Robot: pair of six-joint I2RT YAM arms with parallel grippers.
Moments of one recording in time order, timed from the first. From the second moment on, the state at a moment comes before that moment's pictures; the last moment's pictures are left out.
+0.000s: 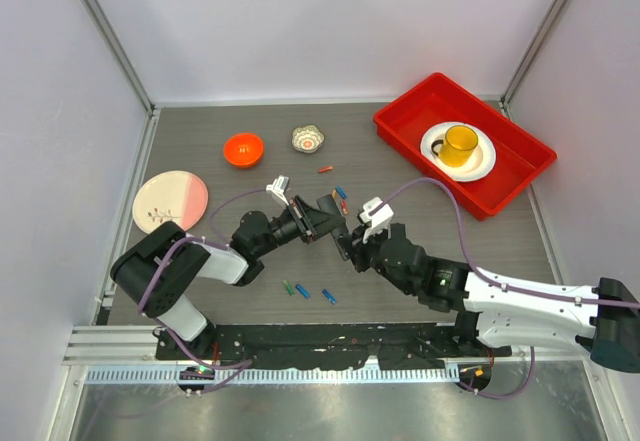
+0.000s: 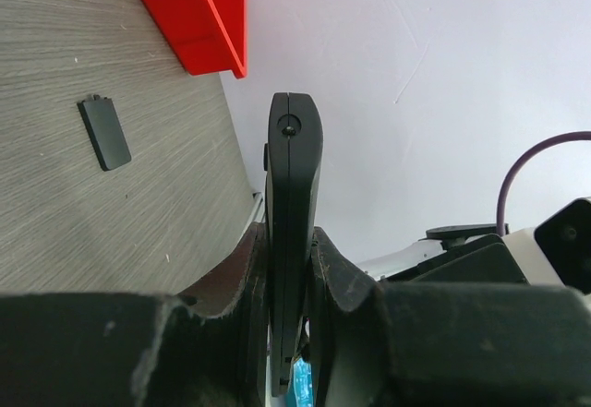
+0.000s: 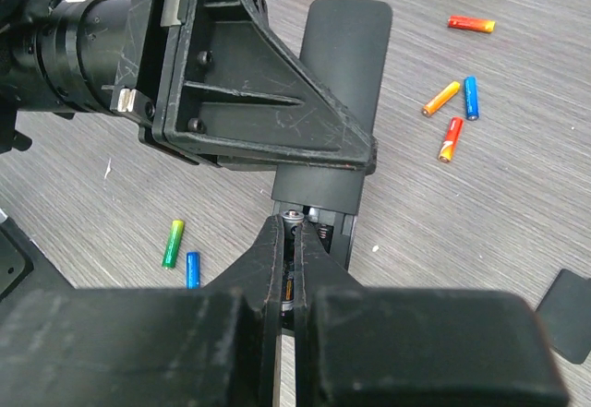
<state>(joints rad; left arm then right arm) -0.70 1.60 0.39 1.28 0.36 -1.36 1.17 0.94 0.54 0.11 0.45 0.31</state>
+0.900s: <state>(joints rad) -0.70 1.56 0.38 1.20 0.32 -1.31 1.17 1.07 0.65 -0.02 0.42 0.37</state>
